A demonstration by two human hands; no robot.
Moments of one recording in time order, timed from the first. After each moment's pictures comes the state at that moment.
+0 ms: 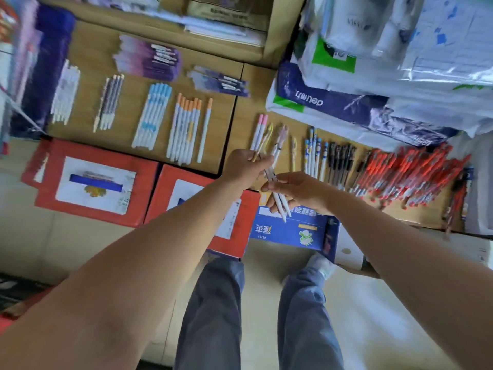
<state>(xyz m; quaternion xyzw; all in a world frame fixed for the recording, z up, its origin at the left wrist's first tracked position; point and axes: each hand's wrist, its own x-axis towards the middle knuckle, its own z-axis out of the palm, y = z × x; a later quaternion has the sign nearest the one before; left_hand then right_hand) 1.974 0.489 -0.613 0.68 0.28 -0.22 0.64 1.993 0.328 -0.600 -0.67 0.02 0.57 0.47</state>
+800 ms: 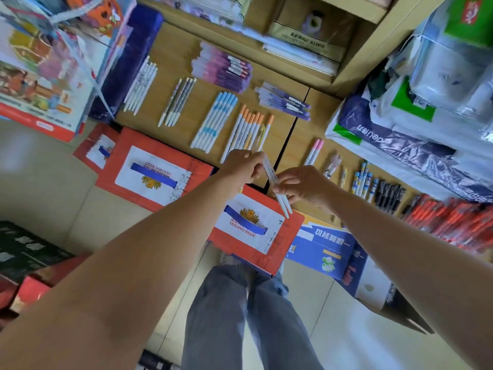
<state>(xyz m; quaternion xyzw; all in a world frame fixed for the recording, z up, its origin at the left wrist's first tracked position) 1.968 0.610 -0.597 0.59 0.41 -0.19 0.67 2.019 0.441 -0.598 -0.75 -0.08 0.52 0.41</state>
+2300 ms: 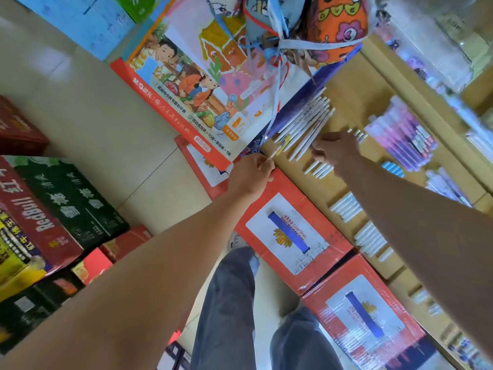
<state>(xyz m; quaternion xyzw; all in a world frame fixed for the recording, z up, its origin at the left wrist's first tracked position) 1.891 0.927 -0.666 0.65 0.49 -0.08 0.57 2.072 0.835 -0.694 -0.81 0.12 0.43 0.38</state>
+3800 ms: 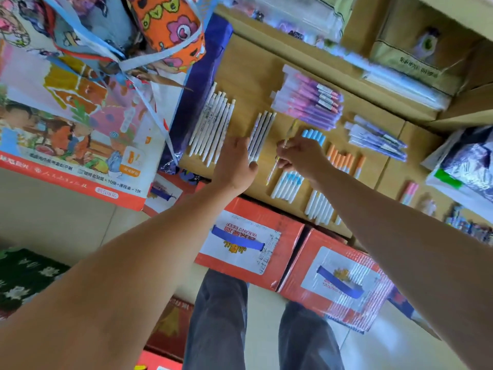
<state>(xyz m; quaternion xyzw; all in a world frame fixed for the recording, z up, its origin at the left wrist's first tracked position) 1.995 0.870 -0.687 0.90 0.18 -0.19 0.34 2.083 0.726 -0.679 -0.78 0.11 0.42 0.44</state>
